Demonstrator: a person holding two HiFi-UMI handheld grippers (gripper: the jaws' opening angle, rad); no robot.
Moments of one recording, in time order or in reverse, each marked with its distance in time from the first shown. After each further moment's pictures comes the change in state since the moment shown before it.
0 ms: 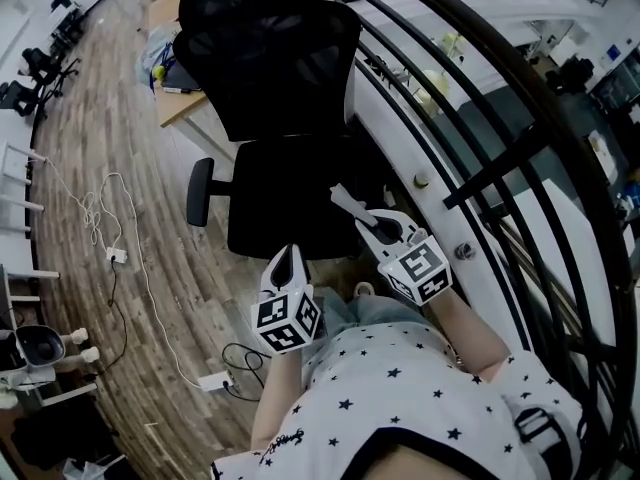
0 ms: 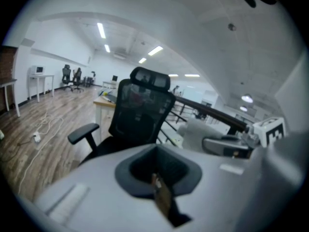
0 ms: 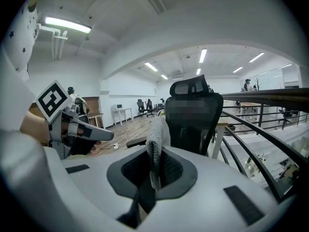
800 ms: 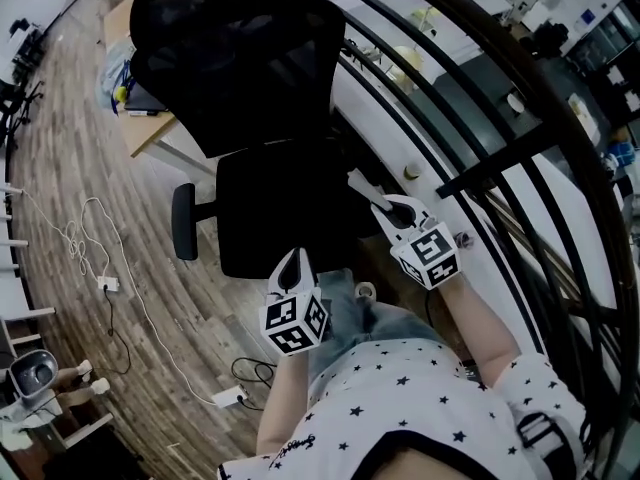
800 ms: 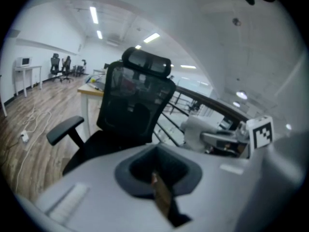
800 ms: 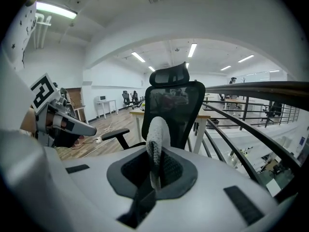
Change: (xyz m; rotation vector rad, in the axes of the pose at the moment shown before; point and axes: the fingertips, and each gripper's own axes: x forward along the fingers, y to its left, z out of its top) left arm 0.085 0.013 -0.002 0.012 0.134 -0.102; right arm 0.046 -0.093 -0.026 0.029 0.100 -0.180
